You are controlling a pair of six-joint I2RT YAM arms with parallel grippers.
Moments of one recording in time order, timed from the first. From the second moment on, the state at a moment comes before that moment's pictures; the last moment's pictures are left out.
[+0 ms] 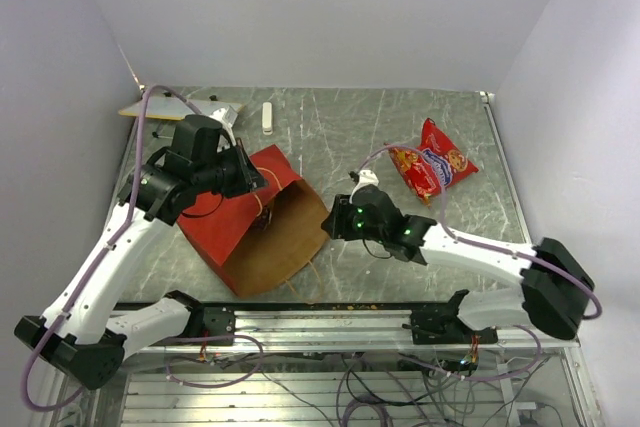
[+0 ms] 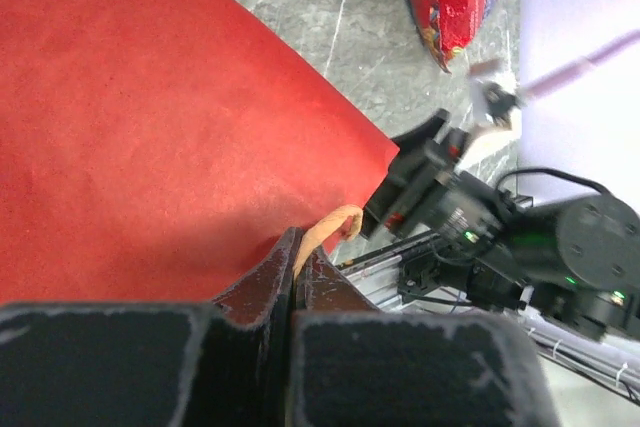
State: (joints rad) left arm -0.49 1.05 1.27 -0.87 0.17 -0.69; right arm 0.91 1.33 0.69 0.01 0.13 0.76
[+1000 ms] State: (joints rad) left arm -0.49 1.14 1.47 -0.96 0.12 -0.59; right arm 1.13 1.59 1.12 -0.10 -0.41 -0.99
